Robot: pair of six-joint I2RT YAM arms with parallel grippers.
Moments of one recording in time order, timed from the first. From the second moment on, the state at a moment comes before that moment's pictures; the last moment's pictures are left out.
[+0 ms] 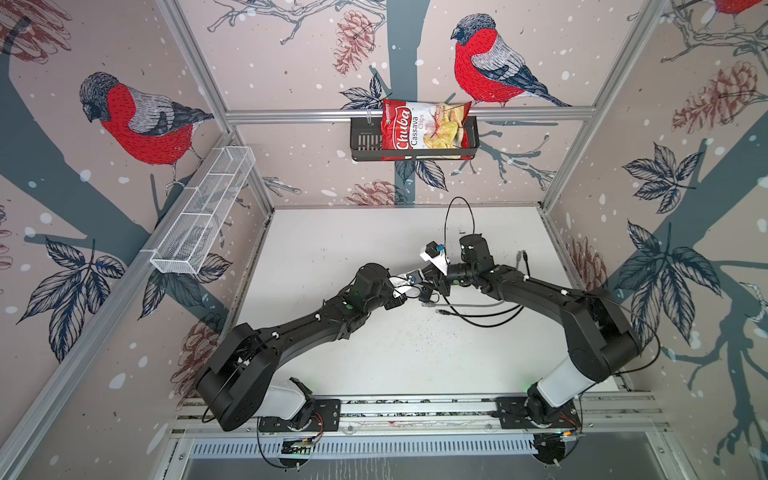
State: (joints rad) left arm -0.71 1.39 0.71 0.23 0.08 0.62; right arm 0.53 1.62 0.94 0.06 -0.86 -0.34
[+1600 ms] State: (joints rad) left arm -0.59 1.40 0.76 0.11 -0.11 0.17; right arm 0.46 1.48 0.85 0.44 -0.13 0.14
